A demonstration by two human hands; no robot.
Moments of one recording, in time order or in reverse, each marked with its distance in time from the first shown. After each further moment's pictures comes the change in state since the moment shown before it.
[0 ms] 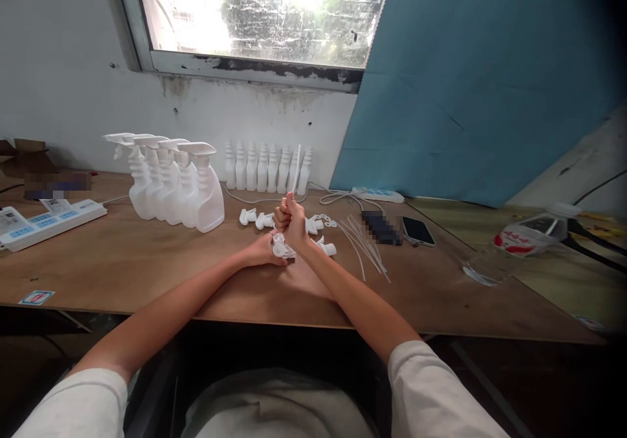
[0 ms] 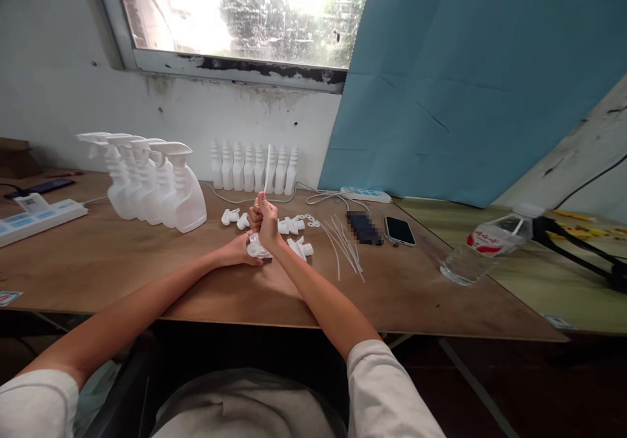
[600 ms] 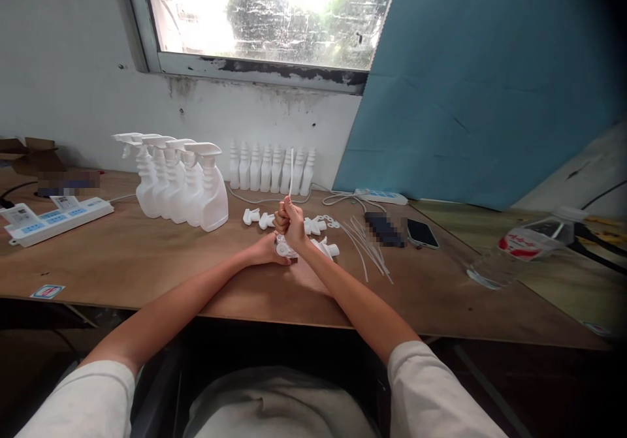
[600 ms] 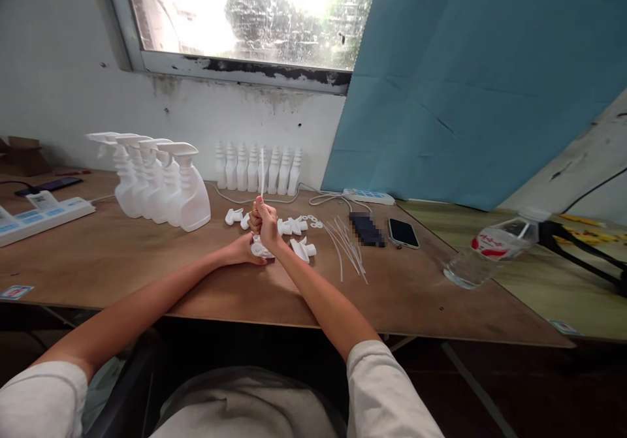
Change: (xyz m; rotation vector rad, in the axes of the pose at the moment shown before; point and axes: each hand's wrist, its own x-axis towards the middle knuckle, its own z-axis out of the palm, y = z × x) left_hand 0.003 -0.001 0.001 0.076 0.034 0.029; right_hand 0.001 0.012 -0.001 -0.089 -0.049 0.006
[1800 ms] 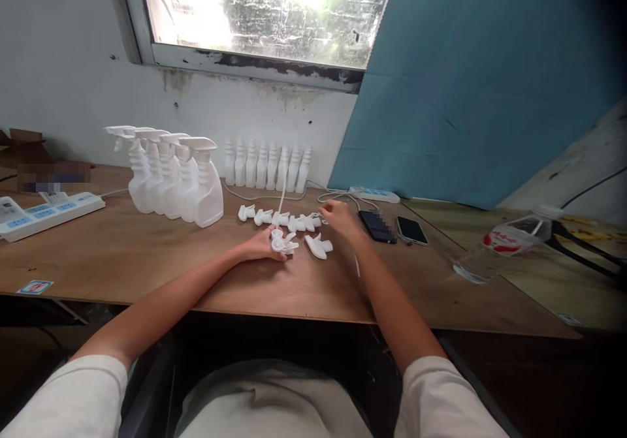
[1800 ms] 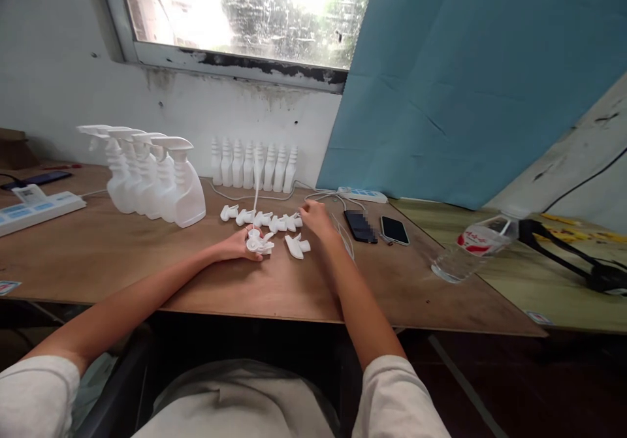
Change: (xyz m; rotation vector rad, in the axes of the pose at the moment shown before) left_hand -0.003 -0.002 -0.001 -0.132 -0.048 0.022; right_hand -0.013 -0.072 -0.116 -1.514 0.314 0.320
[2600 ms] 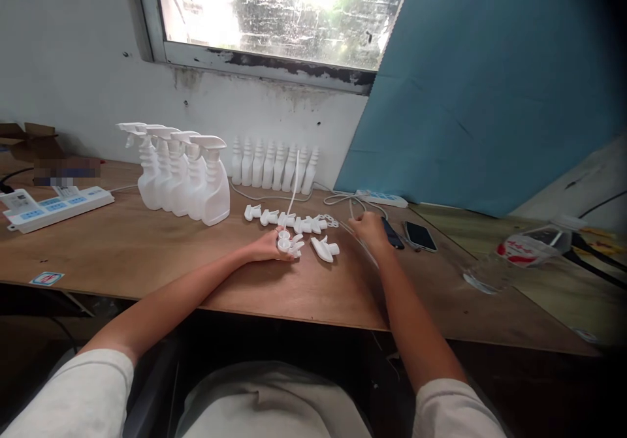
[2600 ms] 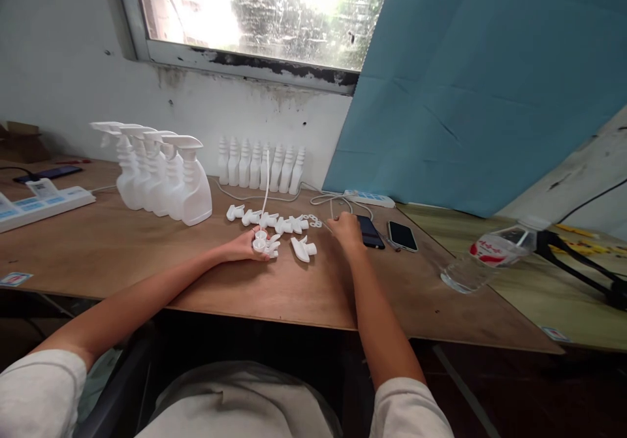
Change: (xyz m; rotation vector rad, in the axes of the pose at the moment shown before) left_hand -0.001 -0.002 0.002 -0.090 -0.038 0.021; right_hand 0.000 0.045 -0.015 -0.127 0.052 0.210
